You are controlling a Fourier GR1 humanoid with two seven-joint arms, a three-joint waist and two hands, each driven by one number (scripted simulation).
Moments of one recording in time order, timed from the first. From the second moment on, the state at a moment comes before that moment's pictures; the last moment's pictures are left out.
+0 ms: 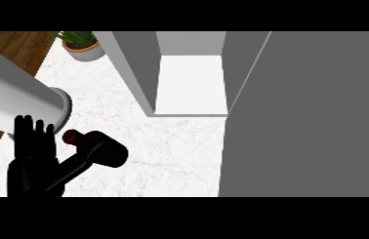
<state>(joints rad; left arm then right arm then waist) 0.18 0.00 -0.04 -1.94 0.07 0.64 0.17 -0.04 -0.12 0.07 -2.48 -0.13 0.08 0.60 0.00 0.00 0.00</state>
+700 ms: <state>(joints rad) 0.18 0.01 0.01 -1.71 0.25 0.52 -0.07 -0.07 -0.11 0.06 -2.48 -0.12 0.08 0.63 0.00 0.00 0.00</state>
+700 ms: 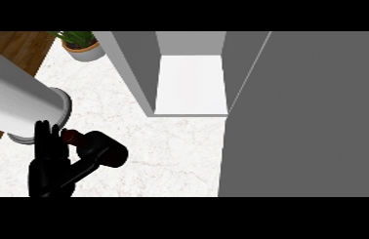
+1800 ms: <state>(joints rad) 0.15 0.00 0.01 -1.43 0.38 0.43 -0.32 -0.09 -0.09 0.07 -2.49 -0.12 0.09 0.66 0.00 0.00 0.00</state>
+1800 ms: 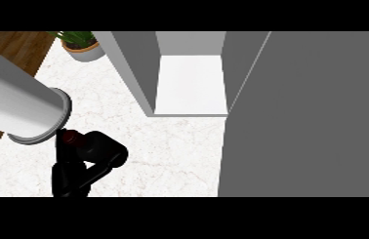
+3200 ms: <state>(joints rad) -0.03 0.02 0.00 -1.11 0.44 0.26 -0.51 -0.09 -0.08 0.04 -2.48 -0.11 0.12 0.65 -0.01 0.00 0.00</state>
